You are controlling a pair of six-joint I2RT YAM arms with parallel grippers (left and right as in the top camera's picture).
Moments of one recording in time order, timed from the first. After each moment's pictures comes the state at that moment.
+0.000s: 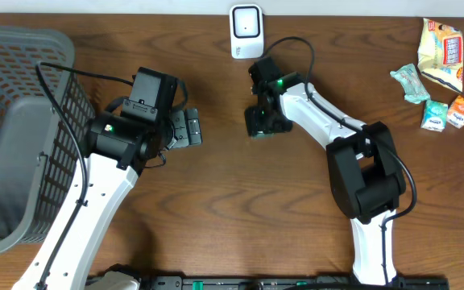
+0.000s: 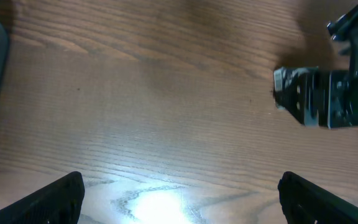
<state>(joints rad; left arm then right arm) -0.34 1.35 1.34 -1.07 -0.08 -0.46 0.46 2.19 1.64 -0.87 -0.10 0.26</state>
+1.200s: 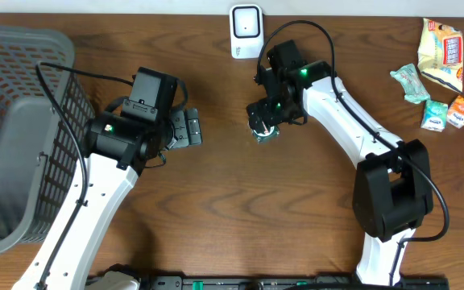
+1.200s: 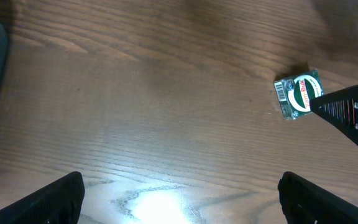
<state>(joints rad) -0.34 1.35 1.34 -1.07 -0.08 -0.46 0.41 2.03 1.64 -0.93 -0.16 0.02</state>
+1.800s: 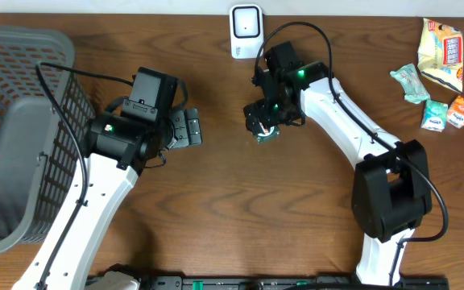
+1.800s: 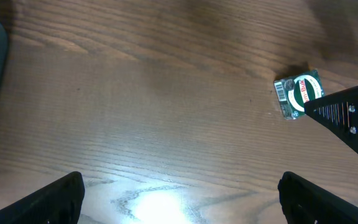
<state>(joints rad) -0.34 1.35 1.34 -1.07 -0.08 -0.46 0.43 2.03 1.64 -0.93 -0.18 0.04</state>
